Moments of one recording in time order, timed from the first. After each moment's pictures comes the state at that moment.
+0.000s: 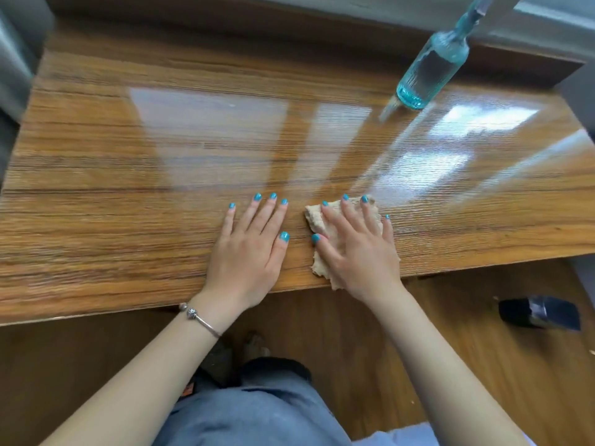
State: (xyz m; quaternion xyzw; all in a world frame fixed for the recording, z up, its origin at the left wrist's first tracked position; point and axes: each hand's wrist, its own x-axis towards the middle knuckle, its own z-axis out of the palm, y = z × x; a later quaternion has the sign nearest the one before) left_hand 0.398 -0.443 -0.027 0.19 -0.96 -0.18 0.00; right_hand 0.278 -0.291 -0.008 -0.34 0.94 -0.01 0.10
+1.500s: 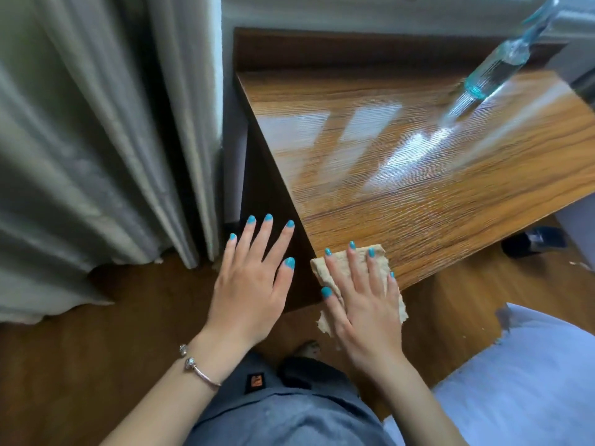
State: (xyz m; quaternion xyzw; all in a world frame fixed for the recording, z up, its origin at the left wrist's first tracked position) left_hand 0.653 -0.757 -0.024 0.10 -0.95 -0.28 0.03; right_hand 0.612 -0.568 -0.021 -0.21 0.97 -0.02 0.09
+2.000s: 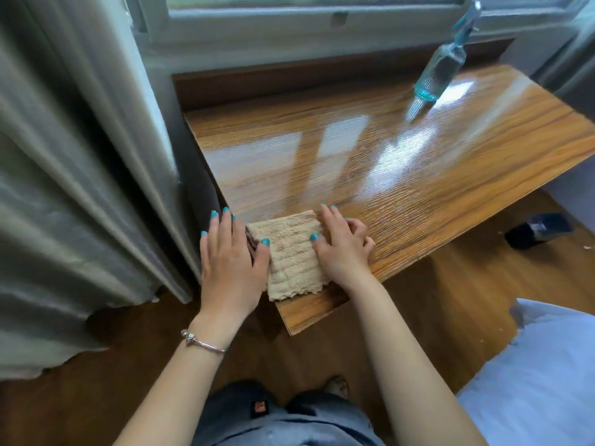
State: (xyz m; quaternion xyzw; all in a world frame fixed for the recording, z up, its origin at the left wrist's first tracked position) left_hand 0.584 -0.715 -0.011 0.20 -0.93 -0.30 0.08; right_hand 0.495 -0.560 0.000 -0.09 0.95 -0.27 0.11
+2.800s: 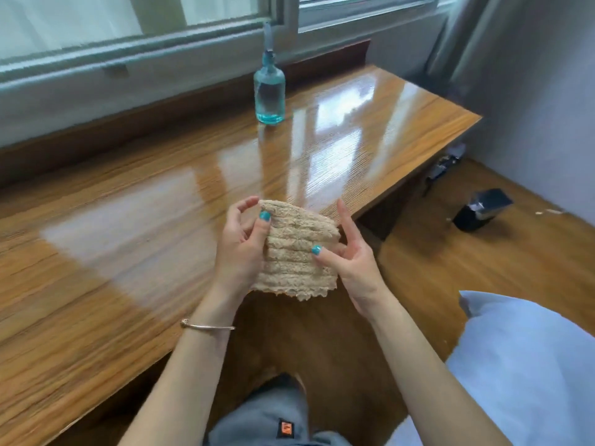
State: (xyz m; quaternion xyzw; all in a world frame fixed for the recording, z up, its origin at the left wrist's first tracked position) left_hand 0.390 -0.389 0.061 0.09 -0.68 -0.72 0.07; right_hand 0.374 -0.215 0.030 -0.03 0.62 -0.77 0.12
